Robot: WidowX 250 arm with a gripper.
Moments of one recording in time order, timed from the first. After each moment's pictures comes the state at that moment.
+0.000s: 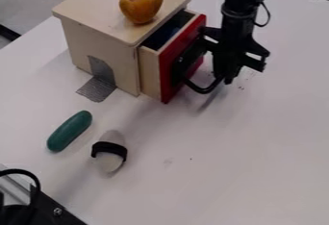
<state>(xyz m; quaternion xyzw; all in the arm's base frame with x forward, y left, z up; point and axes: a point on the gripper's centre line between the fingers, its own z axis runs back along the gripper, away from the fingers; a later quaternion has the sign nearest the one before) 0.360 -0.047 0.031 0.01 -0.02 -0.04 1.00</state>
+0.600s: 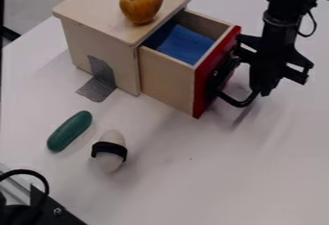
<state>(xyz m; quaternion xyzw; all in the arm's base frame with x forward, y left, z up) 0.359 -0.093 0.035 0.00 -0.03 -0.07 1.00</state>
